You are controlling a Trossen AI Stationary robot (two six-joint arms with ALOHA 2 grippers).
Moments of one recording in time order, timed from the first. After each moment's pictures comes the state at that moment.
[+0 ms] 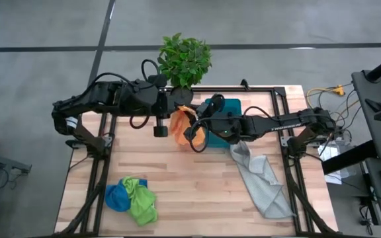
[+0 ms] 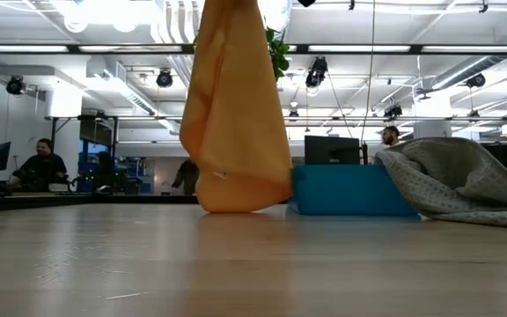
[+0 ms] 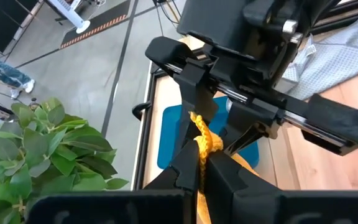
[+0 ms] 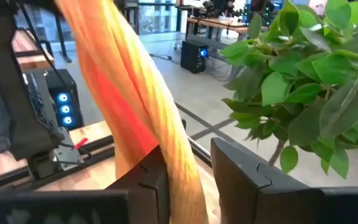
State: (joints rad) left arm -0.05 1.55 2.13 -1.14 -0.35 0.27; right arm 0.13 1.66 1.50 -0.08 0.76 0.12
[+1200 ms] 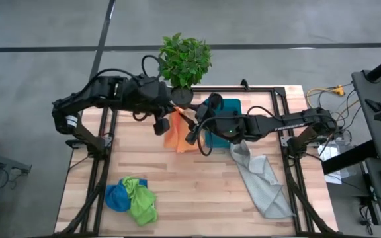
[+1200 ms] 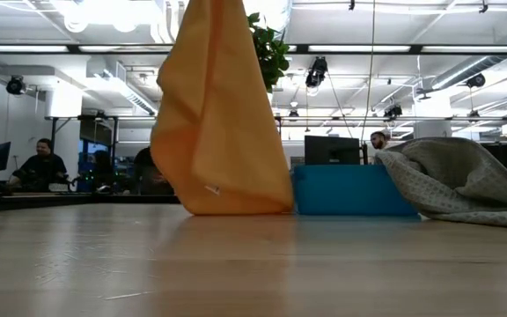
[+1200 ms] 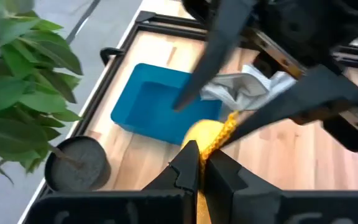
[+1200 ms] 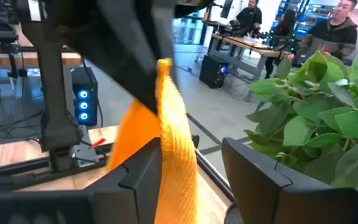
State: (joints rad) left arm 0.03 1.56 2.13 -1.27 -0.21 -0.16; right arm 0.15 1.65 1.55 -0.06 0.68 -0.05
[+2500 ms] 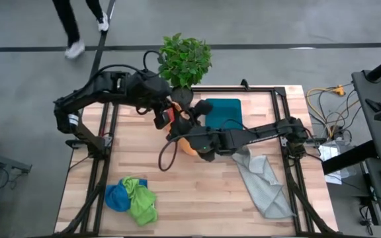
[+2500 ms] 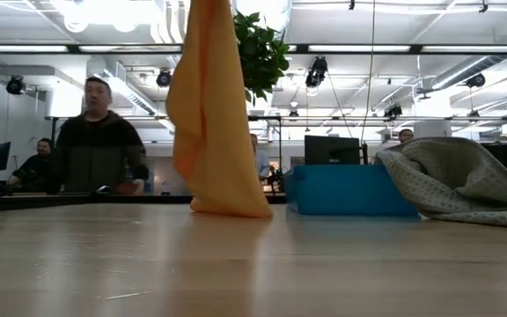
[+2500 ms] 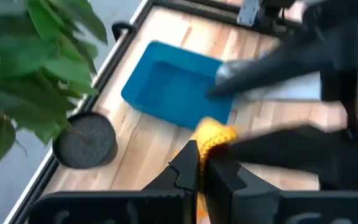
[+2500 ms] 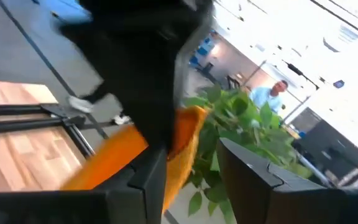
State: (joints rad) left arm 0.08 1.56 2.13 -1.35 -0.17 -0.20; right arm 0.20 1.98 1.95 -0.07 1.25 -0.53
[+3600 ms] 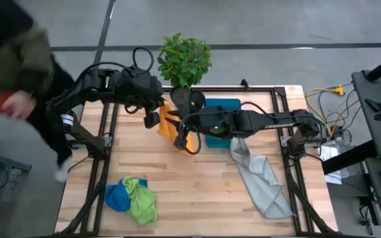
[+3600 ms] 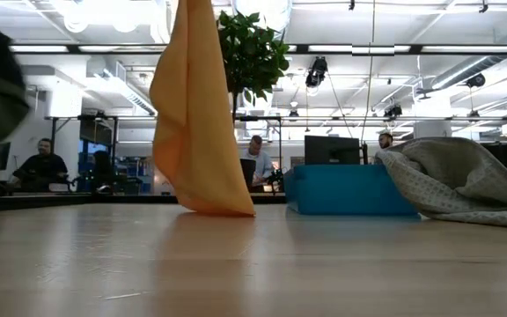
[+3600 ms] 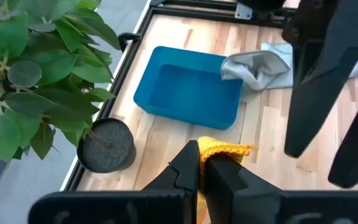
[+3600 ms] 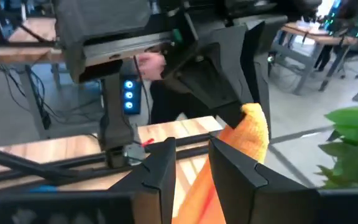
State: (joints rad) left arm 0.10 1.50 2.13 -1.35 -0.19 -0.06; right arm 0.13 1.84 1.95 -0.35 0.49 0.04
